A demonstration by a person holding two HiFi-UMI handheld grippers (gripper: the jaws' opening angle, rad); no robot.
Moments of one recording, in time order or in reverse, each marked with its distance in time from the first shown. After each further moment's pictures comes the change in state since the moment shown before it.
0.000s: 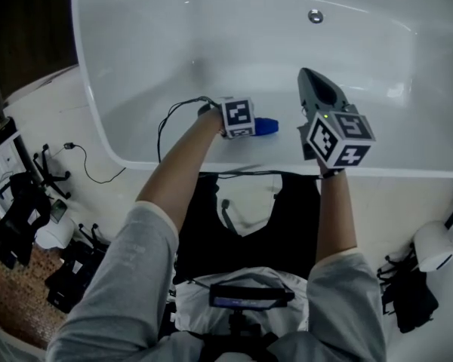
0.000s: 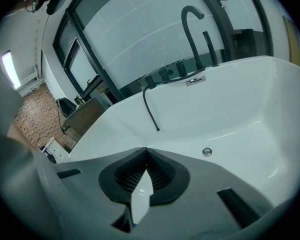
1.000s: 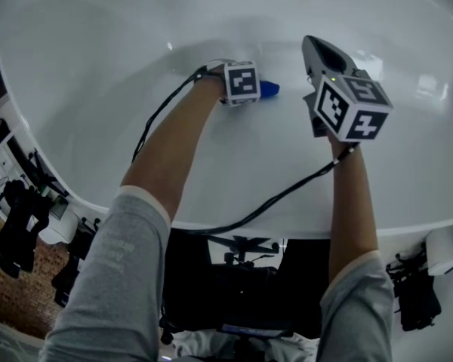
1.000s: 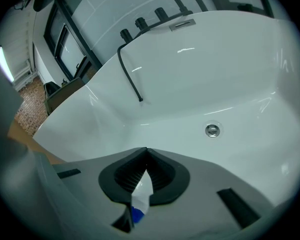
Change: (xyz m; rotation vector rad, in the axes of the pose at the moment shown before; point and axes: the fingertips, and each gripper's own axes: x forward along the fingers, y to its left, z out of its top) left arm 0.073 0.186 -0.094 0.005 0.273 0.131; right arm 0.164 -0.078 -0.105 0.007 0.106 -0.005
